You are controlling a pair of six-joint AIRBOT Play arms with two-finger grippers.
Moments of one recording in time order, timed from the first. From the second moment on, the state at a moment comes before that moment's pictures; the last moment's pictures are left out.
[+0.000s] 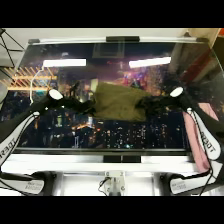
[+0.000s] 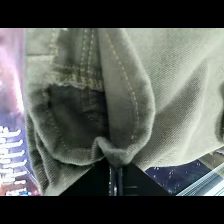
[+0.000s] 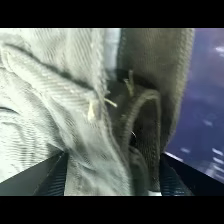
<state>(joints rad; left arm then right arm) -0.24 -1.57 1.09 0.70 -0.93 -1.32 -0.01 -1.67 1.11 -0.85 0.99 1.45</state>
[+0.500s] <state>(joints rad) -0.21 -1.57 1.12 0.70 -0.98 -1.31 0.01 -1.70 1.16 -0.60 0.96 1.21</state>
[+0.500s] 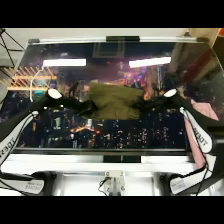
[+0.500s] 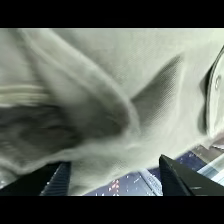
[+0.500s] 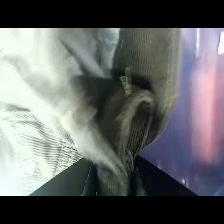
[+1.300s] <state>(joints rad) 0.04 -1.23 1.30 0.70 -1.18 -1.22 -0.40 -1.40 1.63 -0.90 1.32 1.46</state>
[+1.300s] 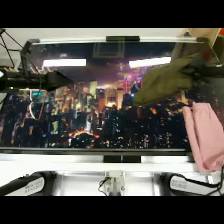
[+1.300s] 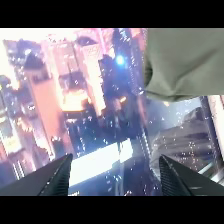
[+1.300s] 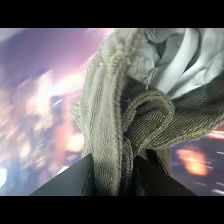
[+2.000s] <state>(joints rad) 0.04 -1.19 1.30 0.70 -1.21 -1.22 -0.92 -1.20 1.69 -1.20 1.58 1.63</state>
